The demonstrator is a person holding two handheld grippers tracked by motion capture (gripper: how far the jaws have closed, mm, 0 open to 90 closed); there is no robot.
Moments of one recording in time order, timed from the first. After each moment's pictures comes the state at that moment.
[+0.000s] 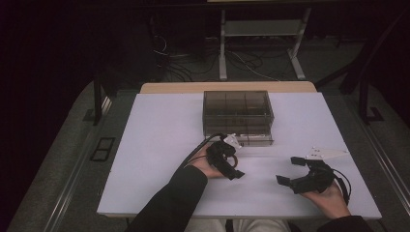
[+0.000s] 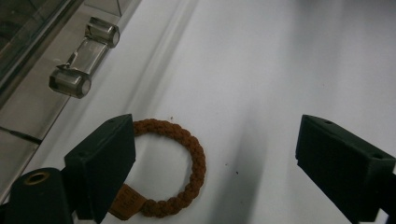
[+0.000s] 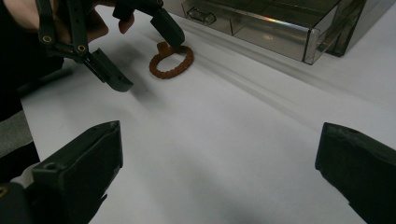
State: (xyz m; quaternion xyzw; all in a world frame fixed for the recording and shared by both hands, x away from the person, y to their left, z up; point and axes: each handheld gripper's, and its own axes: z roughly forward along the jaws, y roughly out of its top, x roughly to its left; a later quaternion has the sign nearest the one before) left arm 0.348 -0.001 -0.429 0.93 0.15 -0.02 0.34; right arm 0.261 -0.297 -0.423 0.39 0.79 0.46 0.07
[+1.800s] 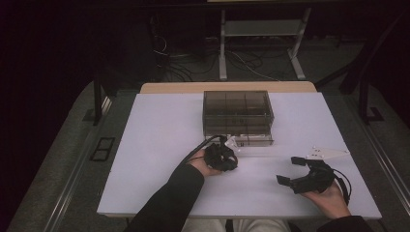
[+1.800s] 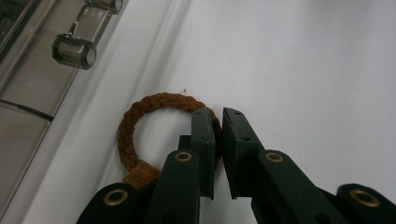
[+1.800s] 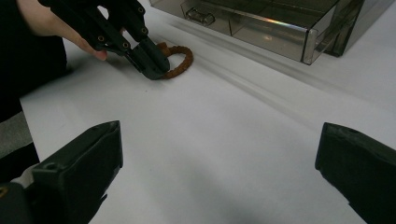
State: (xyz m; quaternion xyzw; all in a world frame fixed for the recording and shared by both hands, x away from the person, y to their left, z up) left arm 0.350 0.003 -0.433 0.95 0.12 0.02 0.29; right arm 0.261 -0.298 -0.423 0.39 0.79 0.46 0.07
